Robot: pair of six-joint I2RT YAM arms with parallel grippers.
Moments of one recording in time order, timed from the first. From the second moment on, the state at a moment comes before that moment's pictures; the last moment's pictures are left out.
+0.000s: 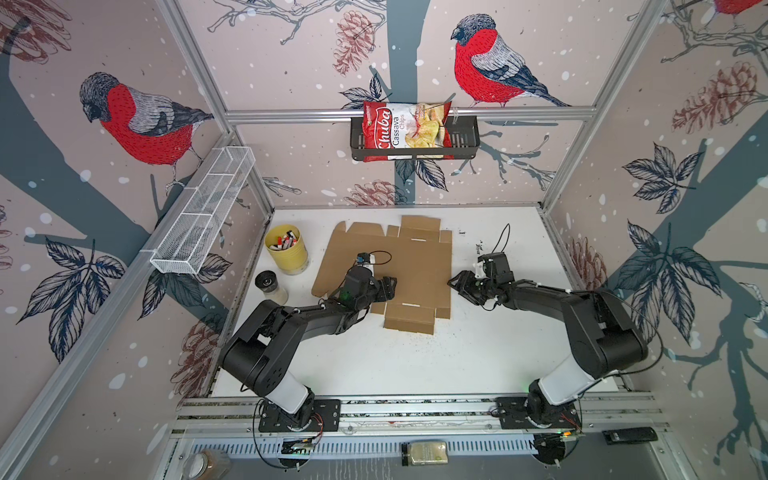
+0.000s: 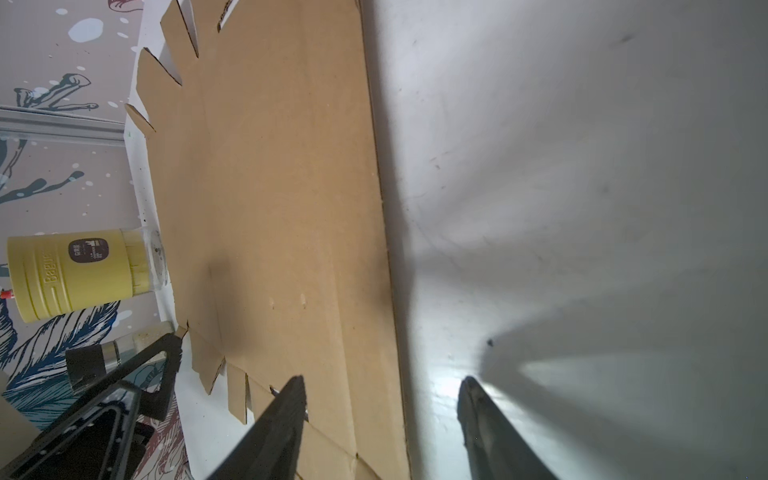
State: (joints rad) left arm -0.53 1.60 0.59 0.46 0.10 -0.60; right arm 0.34 1.65 0.74 0.04 -0.42 0.78
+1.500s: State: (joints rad) left arm -0.68 1.28 0.46 0.41 0.14 -0.70; right arm 0.39 1.49 0.67 -0.17 -0.38 0.59
